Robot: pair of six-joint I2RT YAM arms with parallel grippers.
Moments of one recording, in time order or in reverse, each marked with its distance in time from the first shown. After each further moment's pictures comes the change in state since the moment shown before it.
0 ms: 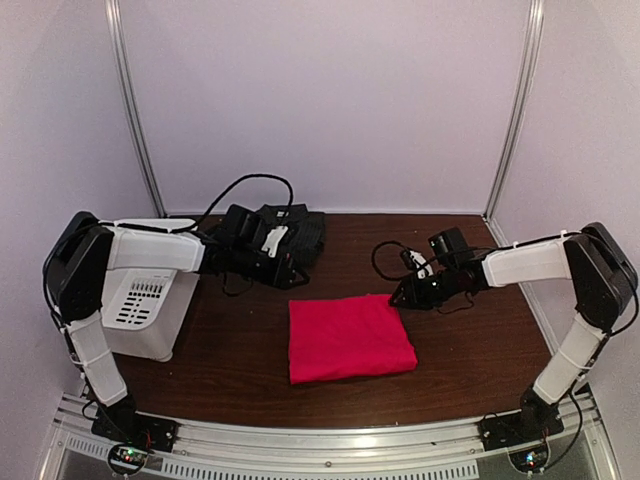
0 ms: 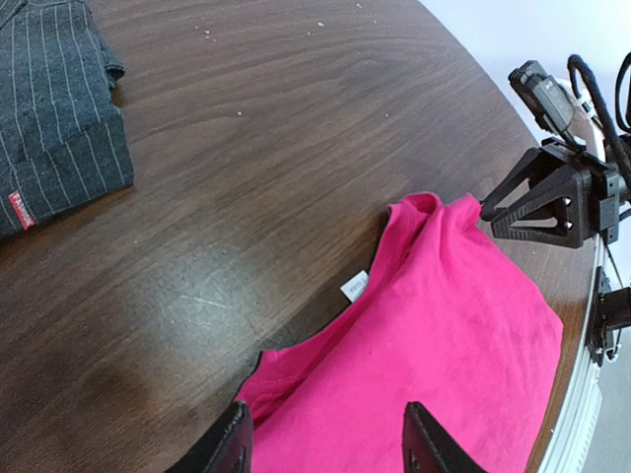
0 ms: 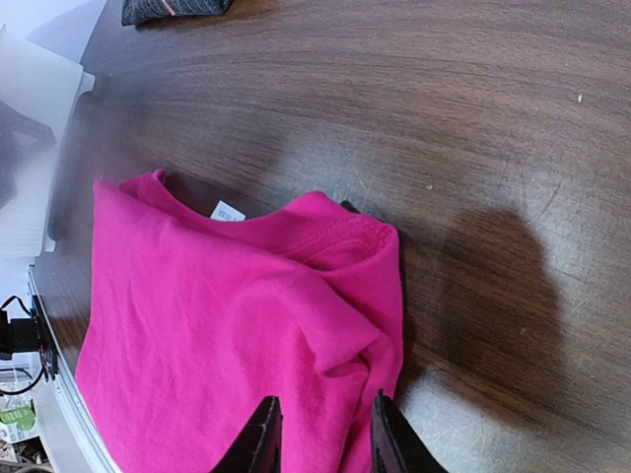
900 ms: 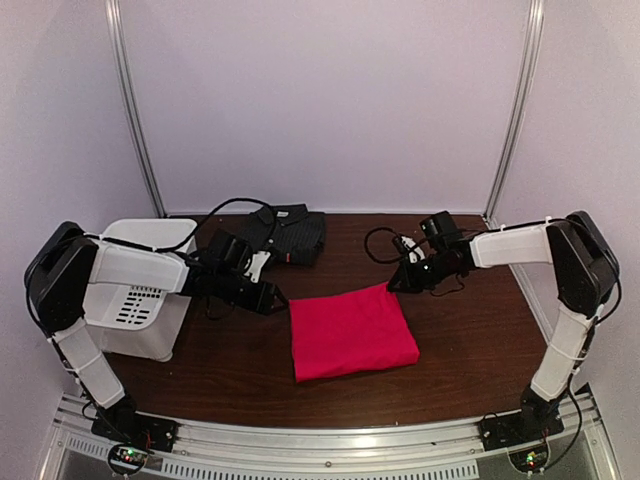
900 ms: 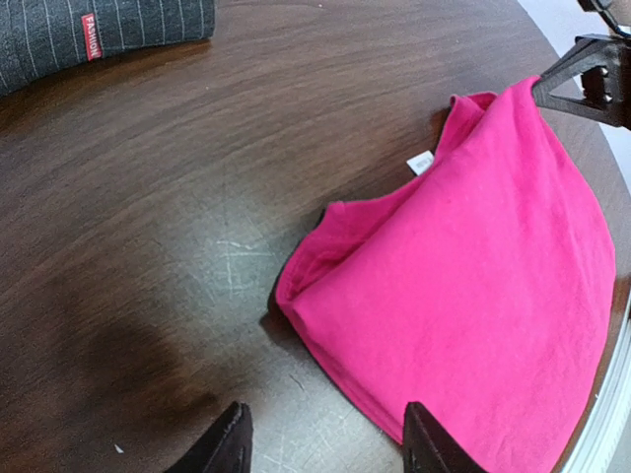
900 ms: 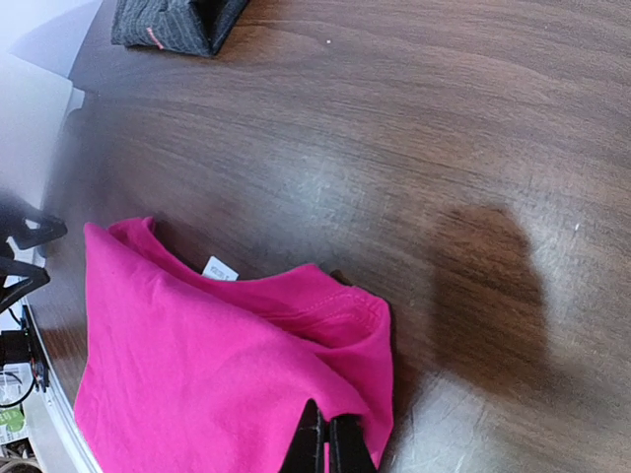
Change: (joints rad) left arm 0.000 -0.121 -0.239 0.001 -0.111 -0.014; right arm -0.030 0.132 0.203 -0.092 -0.010 -0.081
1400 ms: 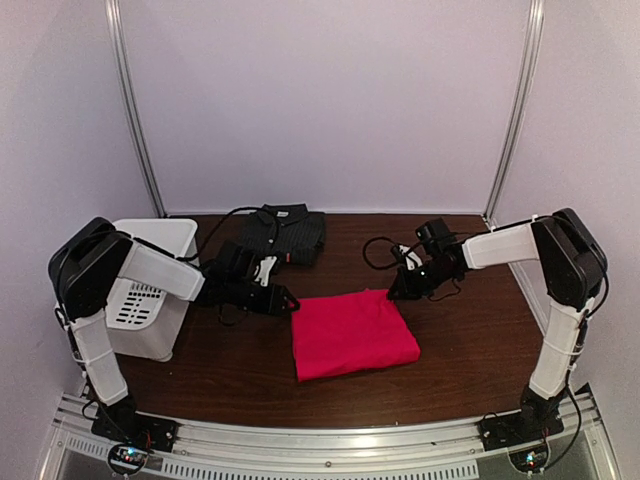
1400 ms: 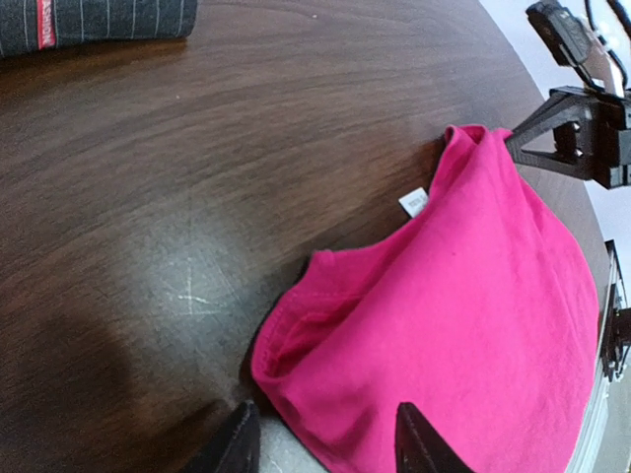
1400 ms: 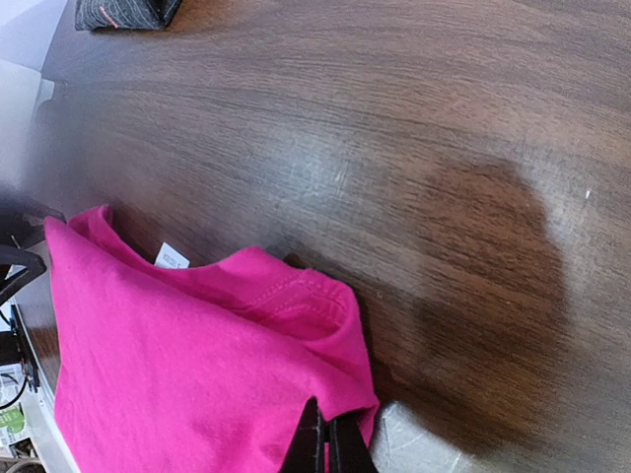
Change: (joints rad) left arm 0.000 0.128 -0.033 0.265 0.077 -0.130; right arm -0.008 0.090 0.027 -0.014 0.006 -0.002
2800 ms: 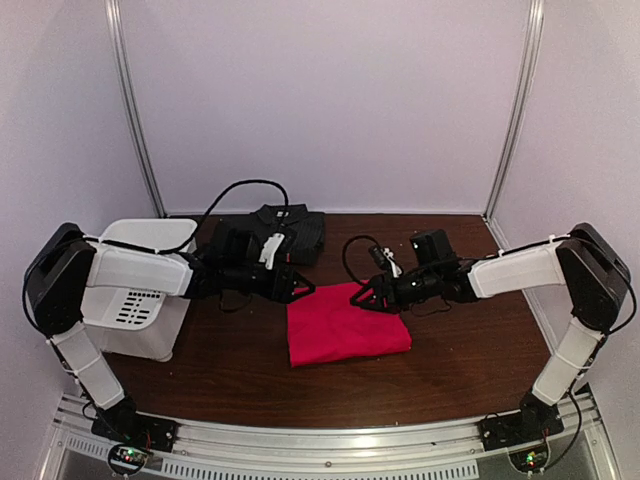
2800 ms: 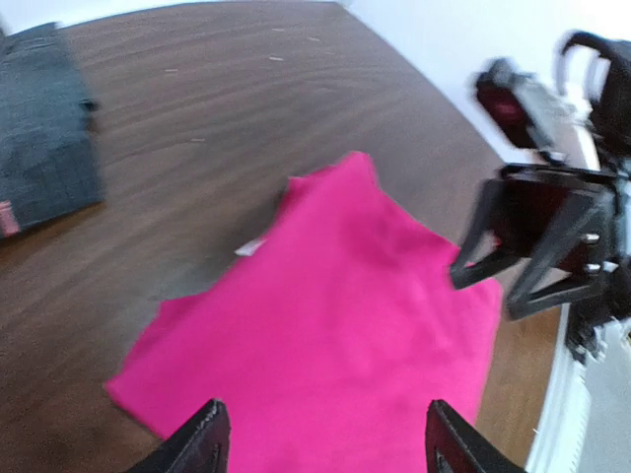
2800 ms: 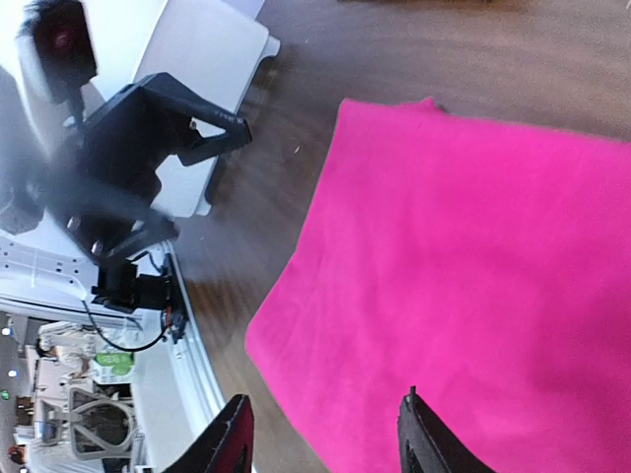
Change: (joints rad) left arm -0.033 -0.129 0.068 -0.051 0.007 0.093; right arm 0.163 -0.196 -0.209 0.377 -0.249 0.274
